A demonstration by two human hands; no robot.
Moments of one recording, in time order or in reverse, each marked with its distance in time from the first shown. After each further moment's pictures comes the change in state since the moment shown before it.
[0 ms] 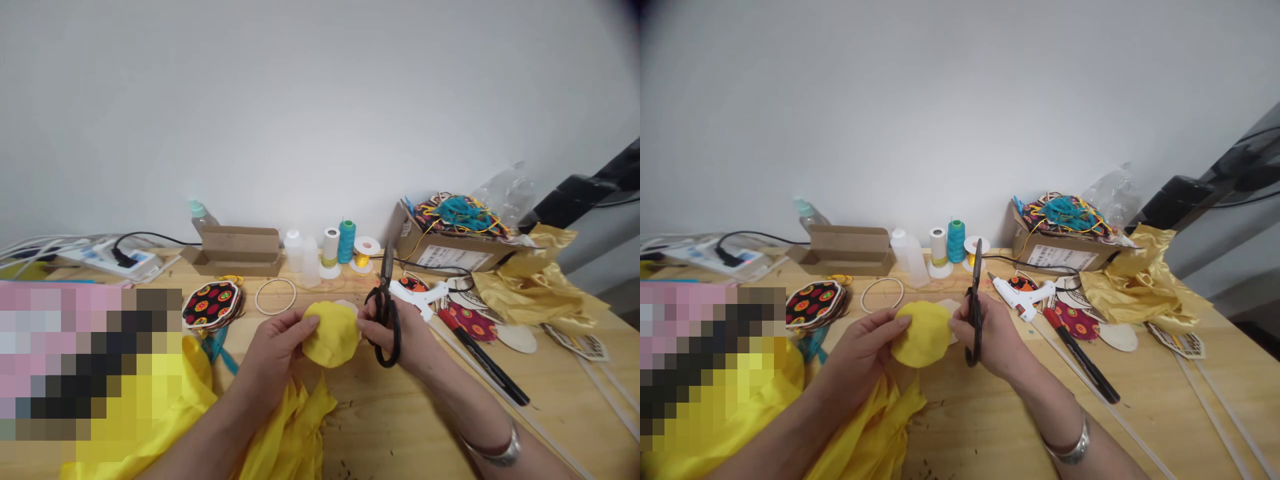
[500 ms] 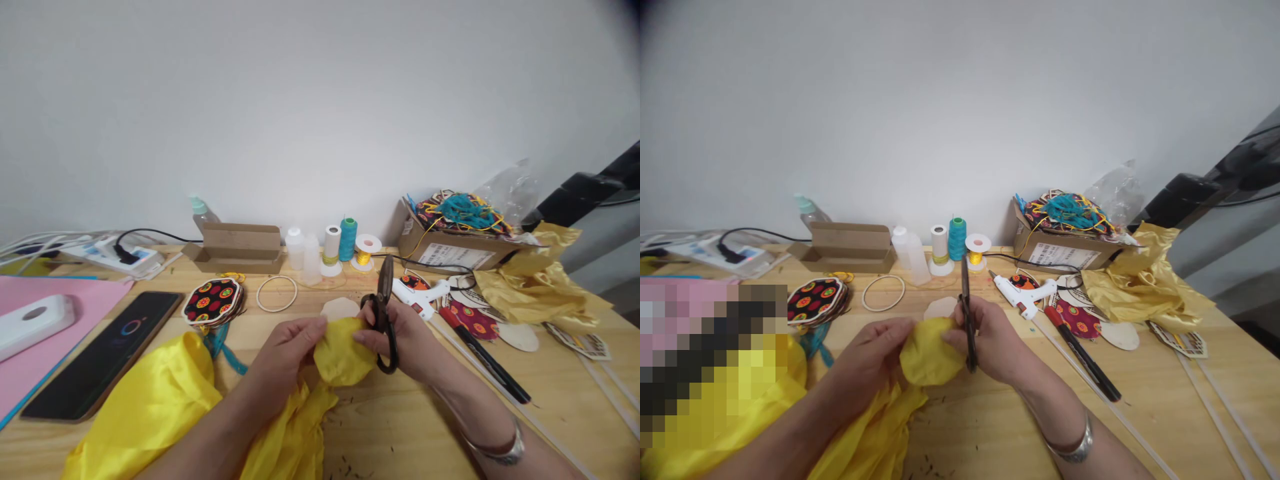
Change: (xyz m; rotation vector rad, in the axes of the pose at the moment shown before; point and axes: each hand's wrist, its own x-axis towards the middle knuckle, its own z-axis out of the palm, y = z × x) left_hand -0.007 -0.007 0.001 0.086 -0.244 -0.078; right_hand -0.007 -0.004 -0.004 0.083 -0.220 -0.047
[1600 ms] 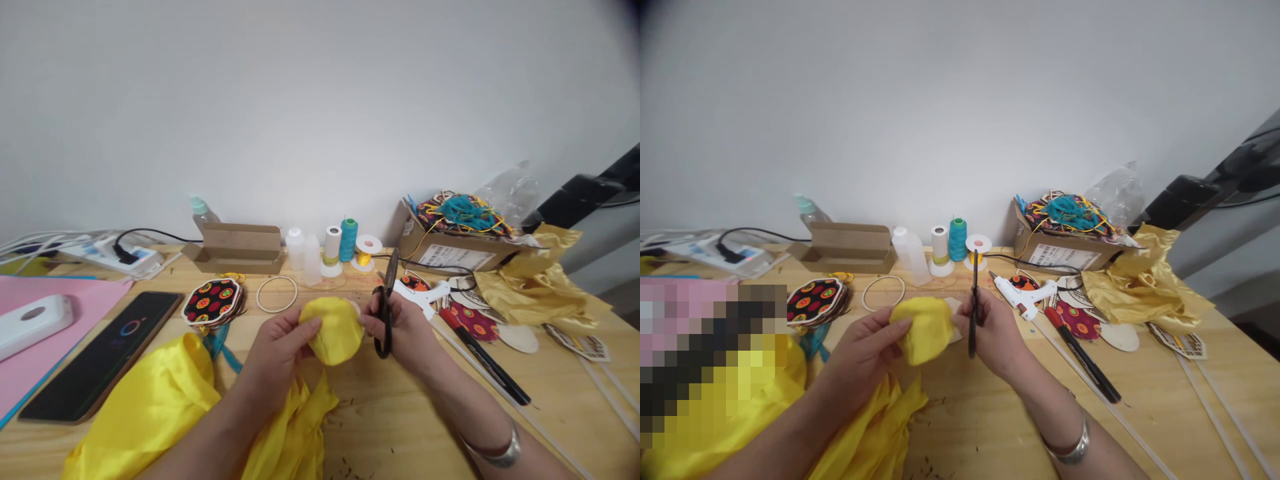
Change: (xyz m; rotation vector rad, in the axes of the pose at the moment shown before) left_hand 0.003 0.007 0.001 -0.095 0.157 0.135; right_hand 0.007 0.002 0.001 -0.085 0.246 0.026
